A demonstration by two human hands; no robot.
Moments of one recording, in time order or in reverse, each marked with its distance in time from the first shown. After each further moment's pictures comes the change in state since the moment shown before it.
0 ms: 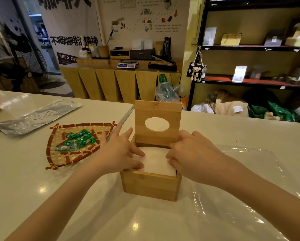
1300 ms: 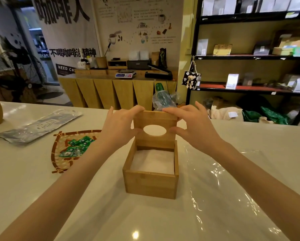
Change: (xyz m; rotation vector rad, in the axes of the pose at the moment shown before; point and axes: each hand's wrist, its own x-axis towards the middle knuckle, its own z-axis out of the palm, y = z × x) left_hand 0.017 0.008 -0.032 -0.019 0.590 0.155; right_hand 0.021 0.041 0.003 0.313 0.750 0.104
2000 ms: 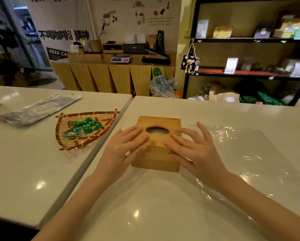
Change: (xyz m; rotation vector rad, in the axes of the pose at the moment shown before) left_hand -0.108 -0.031 0.050 -0.447 0.068 0.228; right_hand -0.107 -0.026 0.035 -0.132 0.107 -0.268
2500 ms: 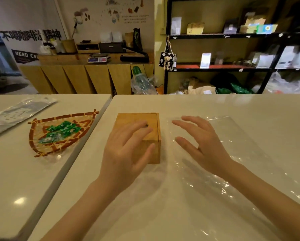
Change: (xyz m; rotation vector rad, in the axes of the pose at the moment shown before) left_hand 0.003 0.071 0.012 0.021 0.258 0.244; right_hand -0.023 0.012 -0.046 0.199 -0.010 0.314
